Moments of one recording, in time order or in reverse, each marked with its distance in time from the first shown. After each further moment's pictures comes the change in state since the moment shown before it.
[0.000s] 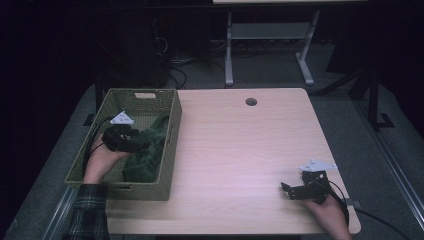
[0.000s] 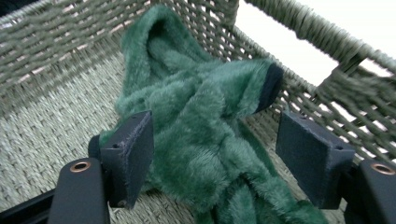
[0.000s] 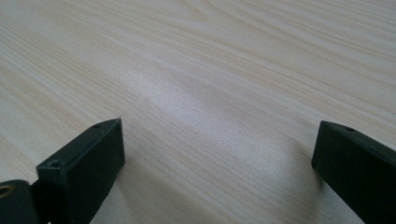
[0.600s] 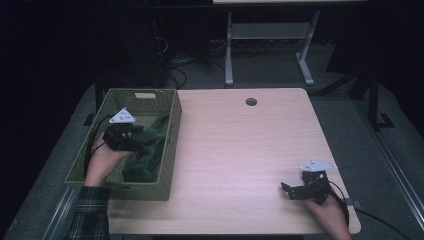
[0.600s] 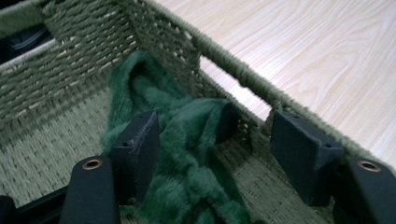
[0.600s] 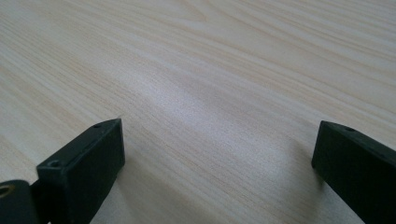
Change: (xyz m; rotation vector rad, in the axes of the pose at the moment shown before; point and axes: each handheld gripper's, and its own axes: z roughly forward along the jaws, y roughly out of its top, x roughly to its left) left arm -0.023 0.018 -0.022 -0.086 -0.014 0.022; right arm 0.000 0.000 0.000 0.000 0.000 0.000
